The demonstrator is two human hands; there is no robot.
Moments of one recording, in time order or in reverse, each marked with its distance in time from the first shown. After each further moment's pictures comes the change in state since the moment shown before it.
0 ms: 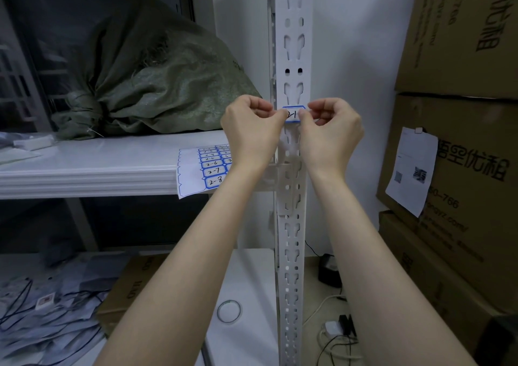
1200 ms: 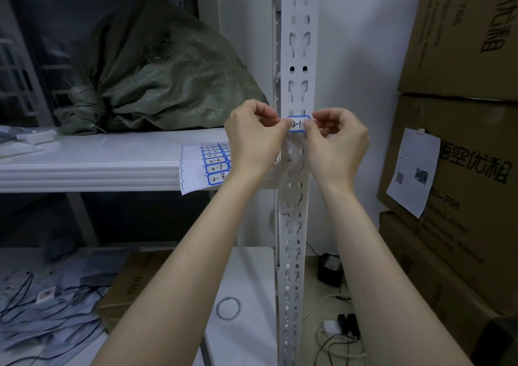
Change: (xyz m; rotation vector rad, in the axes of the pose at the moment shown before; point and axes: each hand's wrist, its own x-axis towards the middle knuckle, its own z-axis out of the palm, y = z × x) left_hand -0.010 -0.007 -0.009 -0.005 -0.080 0.041; right_hand -0.010 0.011 -0.012 0.032 -0.063 0.019
